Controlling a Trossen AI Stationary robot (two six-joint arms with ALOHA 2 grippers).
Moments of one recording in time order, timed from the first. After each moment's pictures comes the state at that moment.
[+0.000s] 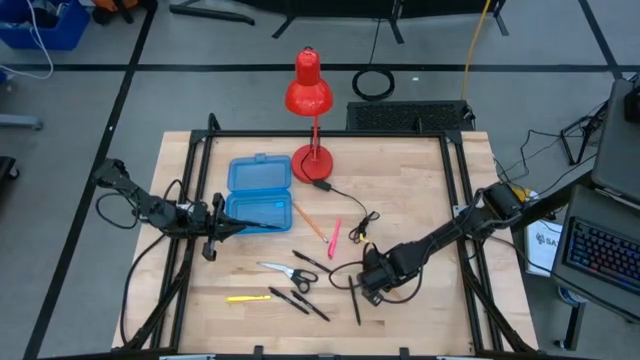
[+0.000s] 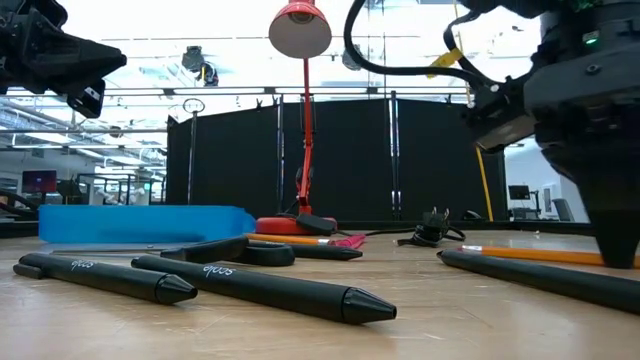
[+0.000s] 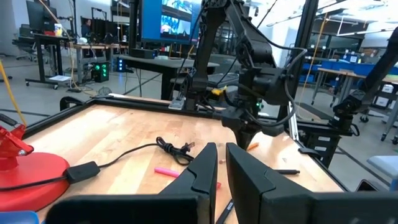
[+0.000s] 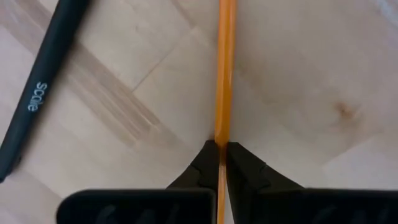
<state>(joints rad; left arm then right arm) -0.60 0.14 0.01 0.20 -0.58 -0.11 0.47 1.81 1.07 -0.75 -0.03 1.20</state>
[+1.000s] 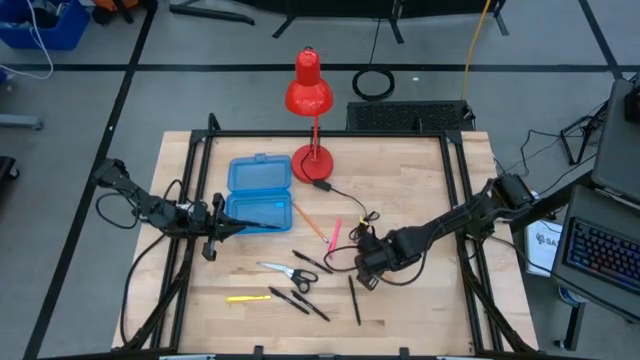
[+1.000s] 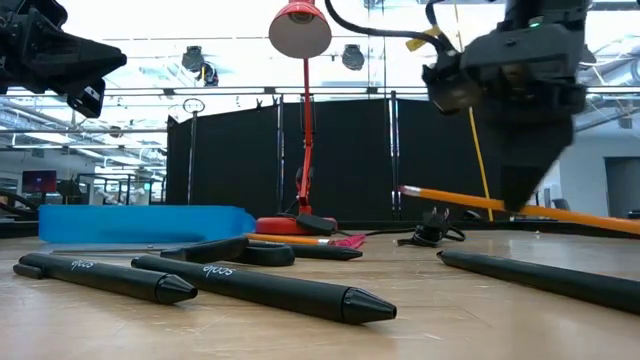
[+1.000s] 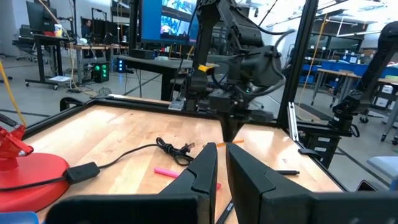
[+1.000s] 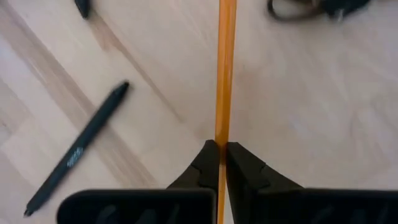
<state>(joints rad) -0.60 0.14 0.01 0.20 -0.58 -0.11 0.38 1.70 1.07 -0.72 0.08 1.05</state>
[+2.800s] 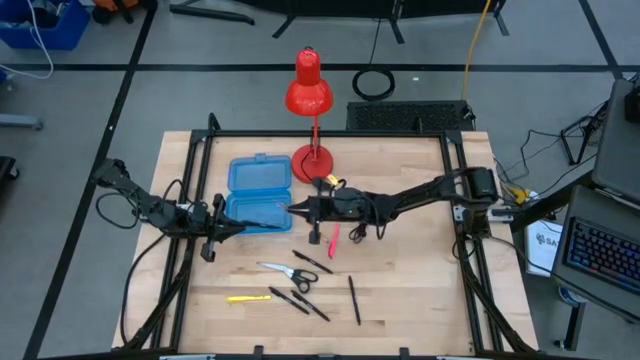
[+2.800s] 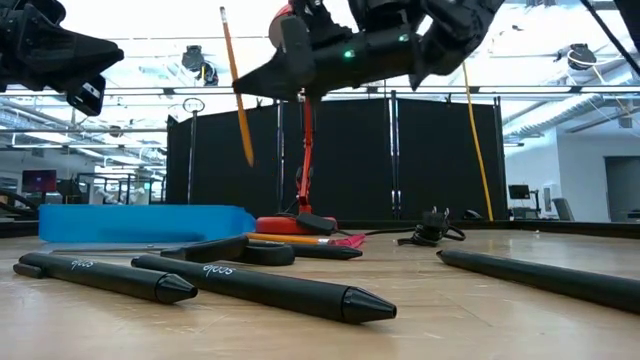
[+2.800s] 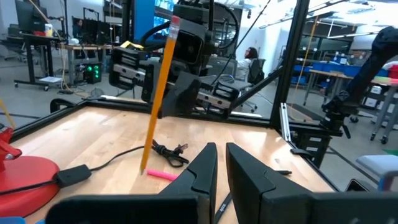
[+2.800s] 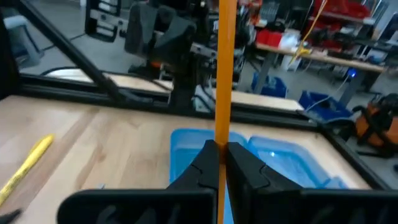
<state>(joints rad) -0.60 0.14 0.01 0.21 -0.55 -0.10 0.01 1.91 1.09 0.70 0.10 -0.16</state>
